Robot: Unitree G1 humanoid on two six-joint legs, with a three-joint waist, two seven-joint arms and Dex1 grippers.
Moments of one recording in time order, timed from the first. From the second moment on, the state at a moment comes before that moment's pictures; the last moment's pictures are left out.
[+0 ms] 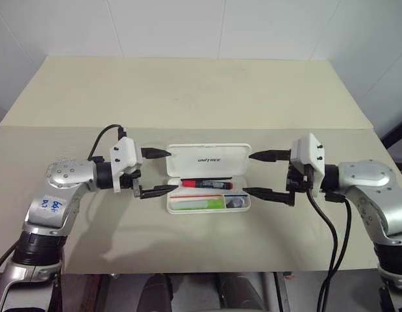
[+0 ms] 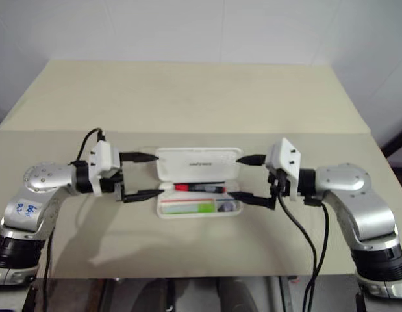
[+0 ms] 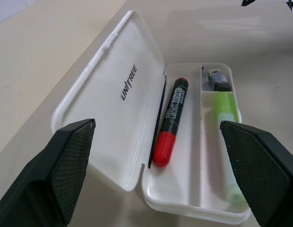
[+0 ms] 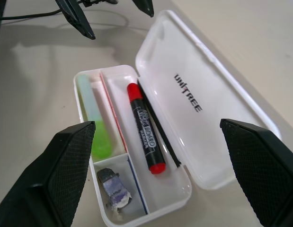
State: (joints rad) left arm -0.43 0.74 0.02 -0.13 -0.39 0.28 -1.05; right arm -0.34 -0.76 -0.09 -0.36 0.48 0.48 1.09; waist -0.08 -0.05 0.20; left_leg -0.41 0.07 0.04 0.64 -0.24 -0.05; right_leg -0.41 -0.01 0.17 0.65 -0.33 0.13
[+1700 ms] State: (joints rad) left arm -0.54 0.62 0.12 0.02 -0.37 0.37 -0.78; right arm -0.40 -0.72 -0.11 -0.20 0.53 0.28 1.12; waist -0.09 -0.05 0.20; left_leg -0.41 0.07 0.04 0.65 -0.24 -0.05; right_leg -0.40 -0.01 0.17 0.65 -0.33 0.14
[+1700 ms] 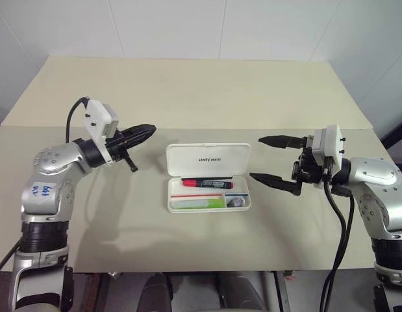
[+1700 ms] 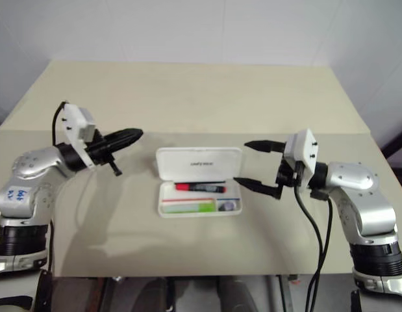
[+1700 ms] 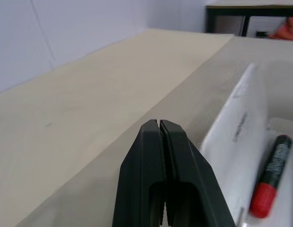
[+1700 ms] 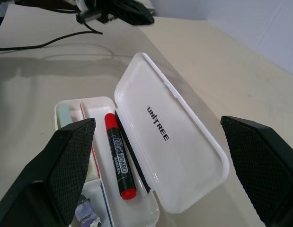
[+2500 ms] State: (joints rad) left arm -0.50 0.69 -0.13 -0.05 -0.35 0.38 -1.15; right arm -0.38 -0.72 -0.12 -0.21 0.56 0.31 1.10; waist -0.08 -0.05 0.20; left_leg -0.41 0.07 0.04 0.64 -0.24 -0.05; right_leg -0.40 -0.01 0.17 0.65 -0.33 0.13
